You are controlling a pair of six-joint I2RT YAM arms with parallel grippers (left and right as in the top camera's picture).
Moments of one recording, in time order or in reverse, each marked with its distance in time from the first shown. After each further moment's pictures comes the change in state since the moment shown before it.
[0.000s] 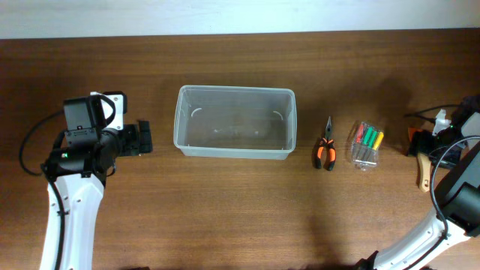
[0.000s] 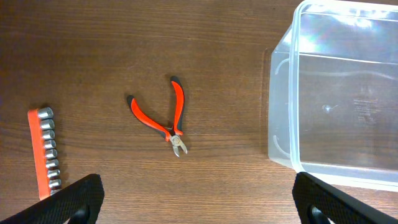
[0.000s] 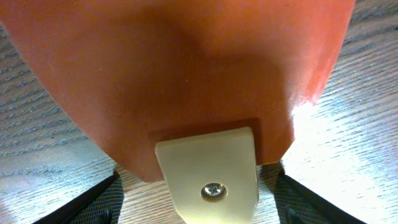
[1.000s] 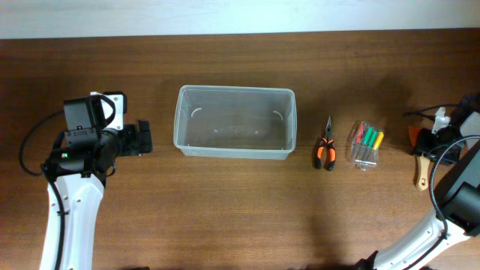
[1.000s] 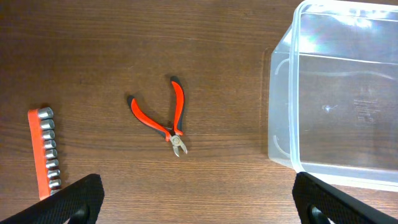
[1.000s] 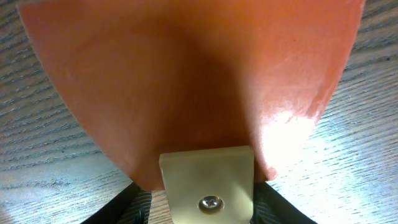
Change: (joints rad) left arm 0.000 0.000 0.000 0.000 0.000 0.000; right arm 0.006 0.000 0.000 0.036 -0.002 -0.015
